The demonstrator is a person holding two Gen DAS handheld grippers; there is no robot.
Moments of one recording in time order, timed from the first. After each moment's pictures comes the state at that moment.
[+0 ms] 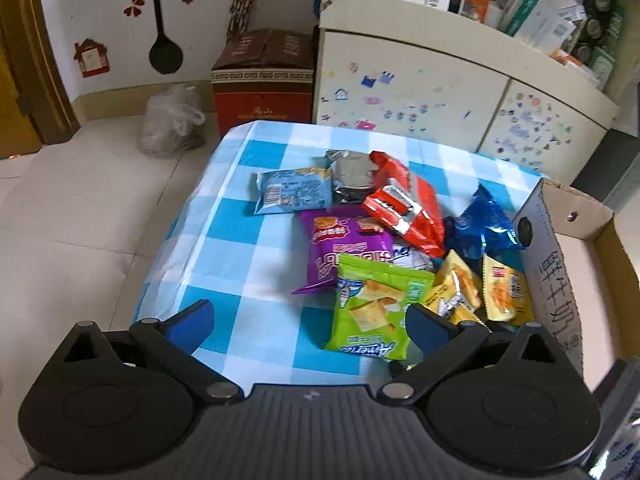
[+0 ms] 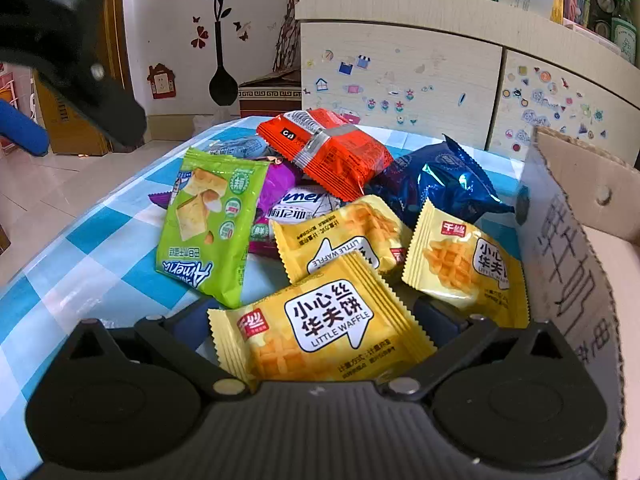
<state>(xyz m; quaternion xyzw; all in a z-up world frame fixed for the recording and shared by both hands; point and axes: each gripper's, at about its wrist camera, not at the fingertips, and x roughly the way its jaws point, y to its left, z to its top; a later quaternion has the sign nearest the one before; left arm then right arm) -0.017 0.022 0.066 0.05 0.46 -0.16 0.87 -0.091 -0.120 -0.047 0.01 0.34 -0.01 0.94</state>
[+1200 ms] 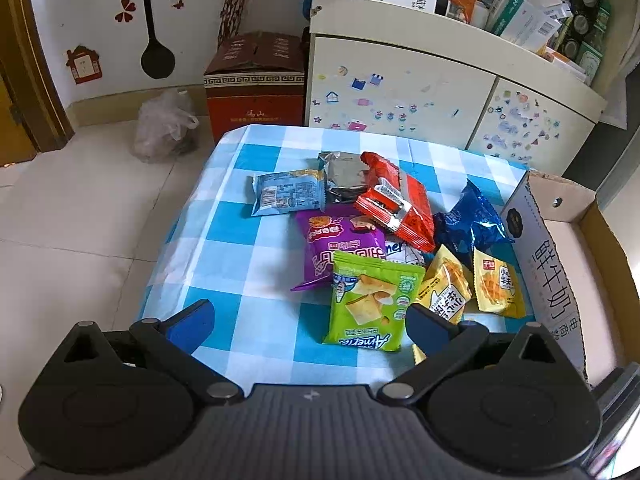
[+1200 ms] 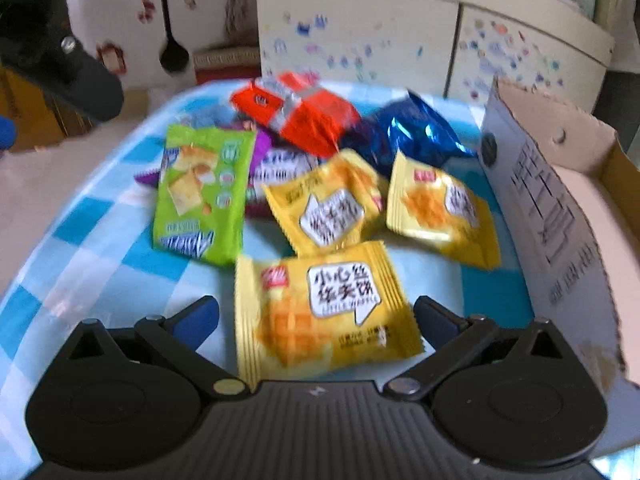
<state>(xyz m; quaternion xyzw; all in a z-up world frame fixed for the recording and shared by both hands) -0.018 0.025 0.073 0.06 0.46 -0.16 0.87 -0.096 -0.104 -0.029 0.04 0.43 -0.09 0.90</state>
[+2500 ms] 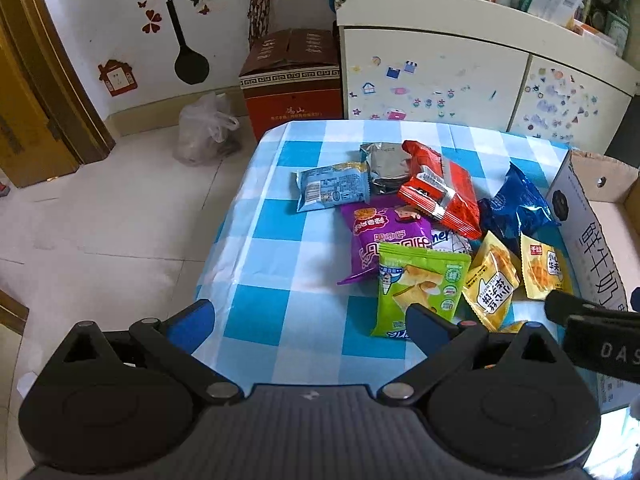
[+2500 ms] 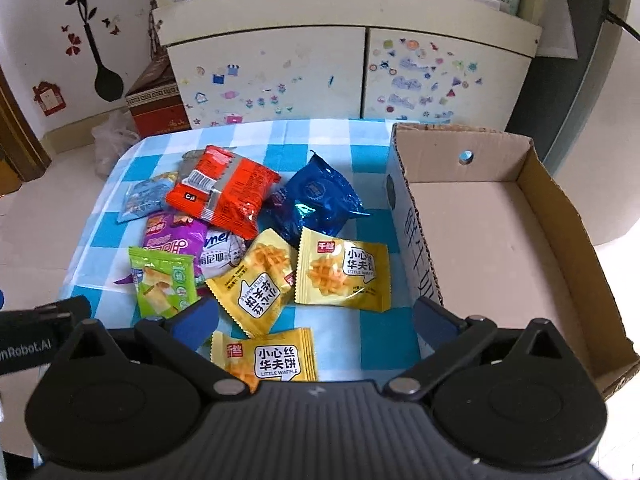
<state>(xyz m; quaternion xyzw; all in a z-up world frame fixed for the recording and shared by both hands) -0.023 0.019 0.075 0.12 0.45 -0.10 0.88 -0.084 -0.149 0.071 0.11 0.46 -0.17 0.86</state>
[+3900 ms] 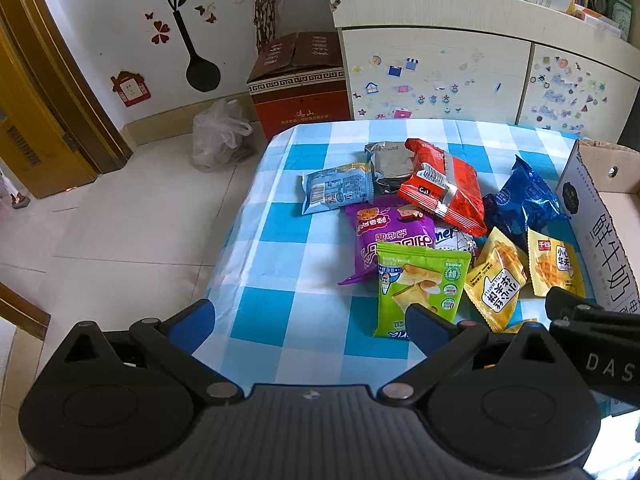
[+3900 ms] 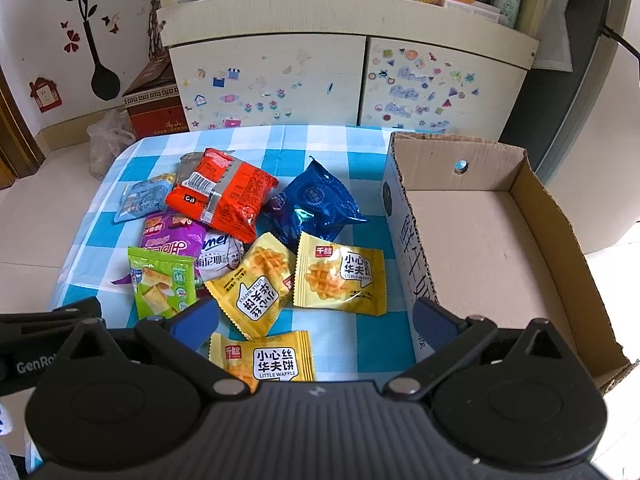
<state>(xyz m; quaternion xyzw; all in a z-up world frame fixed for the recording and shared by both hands) -0.030 0.003 0.076 0.15 0.45 -0.08 0.88 -0.084 -0.142 0.075 0.09 0.46 -0.18 0.87</state>
